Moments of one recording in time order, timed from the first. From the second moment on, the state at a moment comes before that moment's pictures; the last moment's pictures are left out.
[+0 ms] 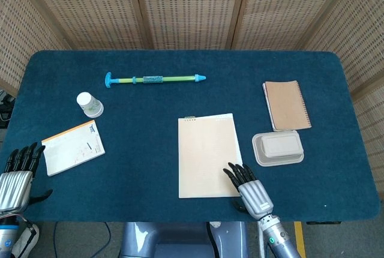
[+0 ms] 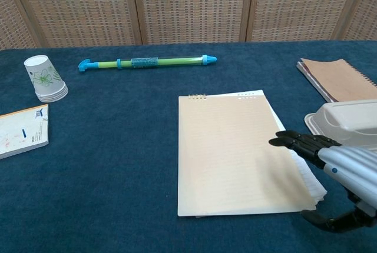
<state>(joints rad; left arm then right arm) -0.05 -1.16 -0.01 -1.77 1.44 1.48 0.33 0.22 -1.65 -0.04 -1.53 -1.58 1.23 -0.26</state>
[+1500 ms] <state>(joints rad) -0.05 -1.16 -0.01 -1.77 1.44 1.48 0.32 0.27 -1.78 -0.01 -1.40 -1.50 1.19 -0.25</state>
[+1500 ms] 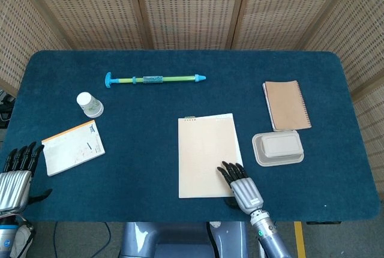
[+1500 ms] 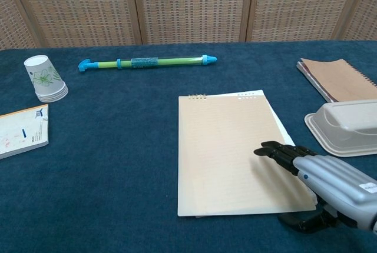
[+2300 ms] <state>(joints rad) -0.05 -1.16 -0.01 -1.77 1.44 1.47 0.32 0.29 -1.81 0.00 -1.39 -1.47 1.17 -0.24</state>
